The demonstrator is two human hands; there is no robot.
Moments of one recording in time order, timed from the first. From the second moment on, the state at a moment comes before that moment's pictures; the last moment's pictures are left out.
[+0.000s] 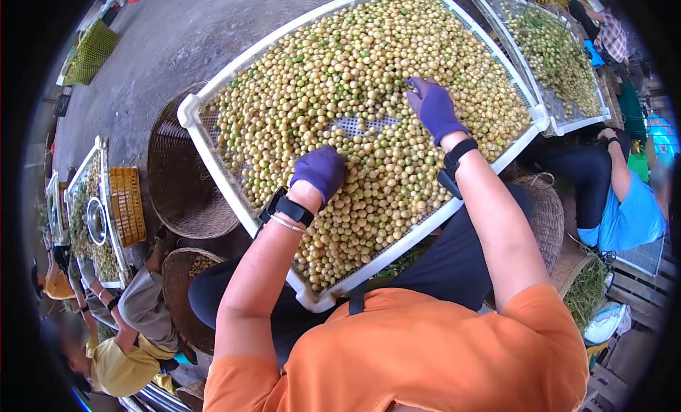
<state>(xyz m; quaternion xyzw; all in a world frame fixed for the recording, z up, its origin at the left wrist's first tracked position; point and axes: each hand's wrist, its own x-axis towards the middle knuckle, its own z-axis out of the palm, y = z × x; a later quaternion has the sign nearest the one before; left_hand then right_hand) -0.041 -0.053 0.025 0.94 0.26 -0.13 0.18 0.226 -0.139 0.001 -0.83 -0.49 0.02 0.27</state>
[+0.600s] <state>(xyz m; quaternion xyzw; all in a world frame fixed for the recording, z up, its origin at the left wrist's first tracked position) 0.076 -0.014 0.030 0.90 0.33 0.09 0.28 0.244 -0.136 -0.014 -0.84 -0.52 0.02 0.19</state>
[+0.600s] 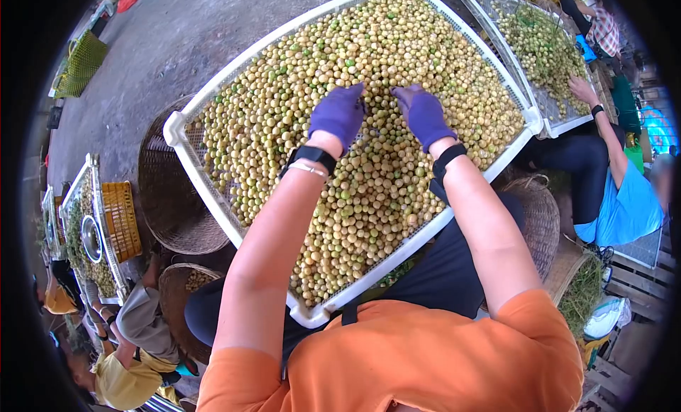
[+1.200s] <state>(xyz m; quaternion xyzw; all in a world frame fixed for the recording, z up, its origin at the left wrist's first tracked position) 0.116 -0.017 0.014 0.95 0.27 0.00 0.16 0.242 -0.124 -0.020 -0.85 -0.52 0.01 0.08</state>
